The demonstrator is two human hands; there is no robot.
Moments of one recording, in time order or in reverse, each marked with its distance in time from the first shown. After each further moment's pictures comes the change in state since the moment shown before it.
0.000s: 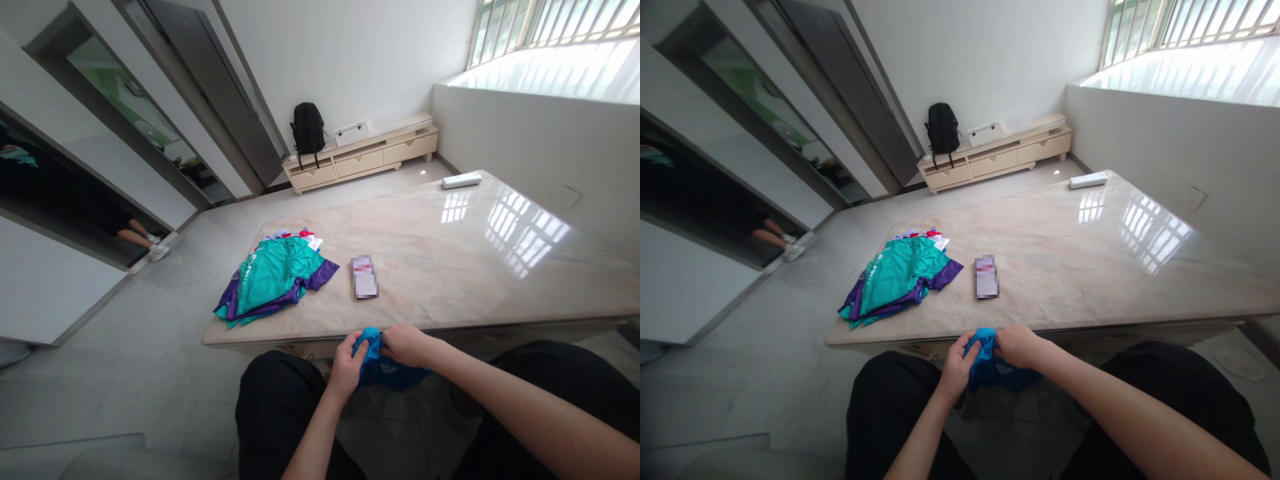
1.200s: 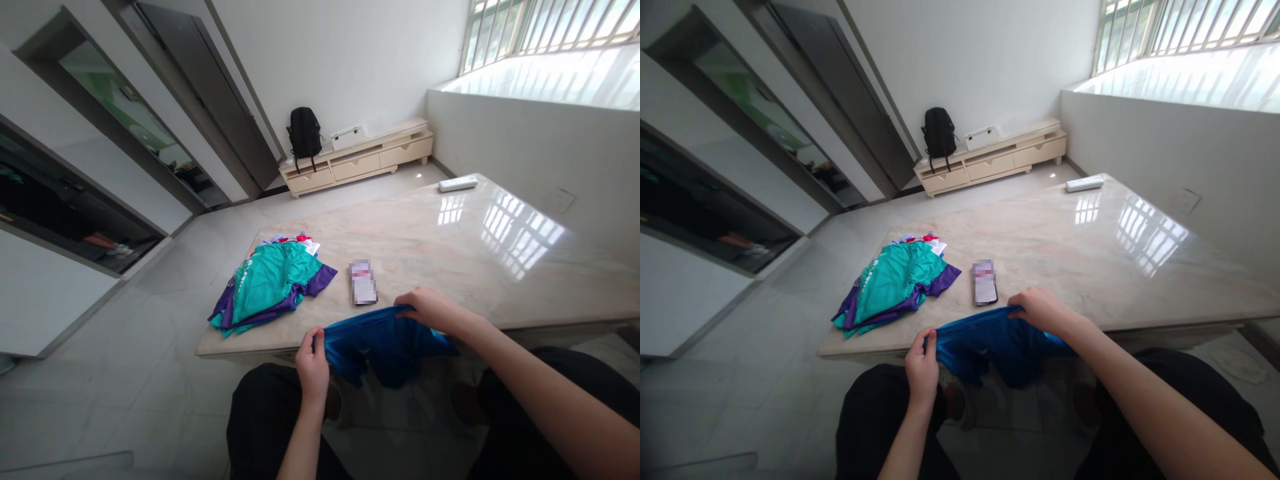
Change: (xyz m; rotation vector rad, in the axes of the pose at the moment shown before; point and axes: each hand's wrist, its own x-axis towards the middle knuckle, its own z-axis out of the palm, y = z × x) left_hand 0.014 -0.005 -0.054 0.340 0.674 0.108; right_hand -0.026 0.039 -0.099 -0.034 0.217 0.055
